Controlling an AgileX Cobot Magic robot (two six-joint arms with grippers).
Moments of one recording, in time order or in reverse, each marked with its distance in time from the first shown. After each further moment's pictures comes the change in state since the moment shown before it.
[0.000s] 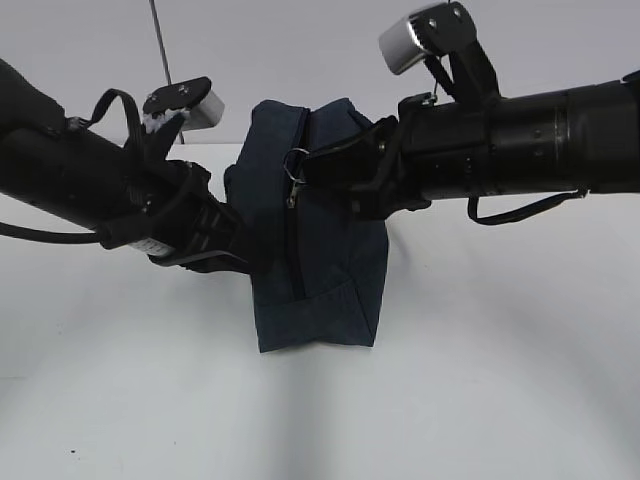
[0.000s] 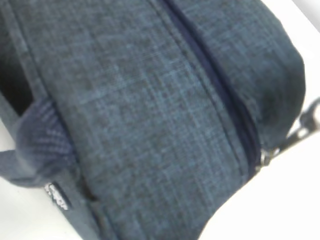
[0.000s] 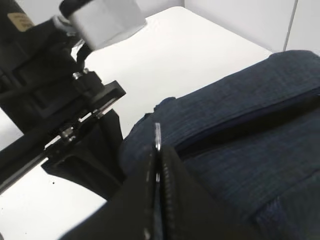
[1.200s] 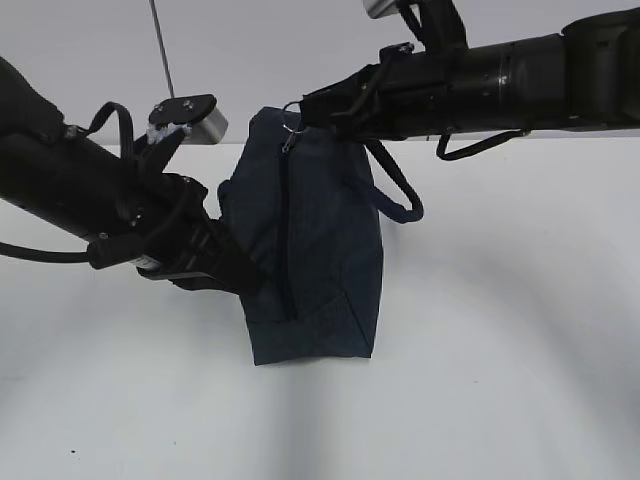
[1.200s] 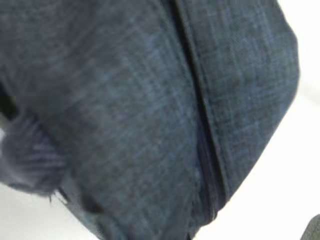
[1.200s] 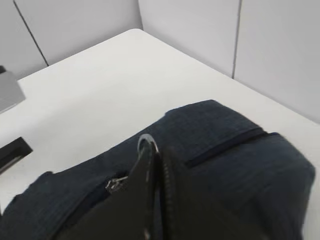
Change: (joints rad) left arm 0.001 0.000 -0.002 0.090 0.079 0.000; right arm -0.066 0.192 -0.249 0.000 -0.036 0.042
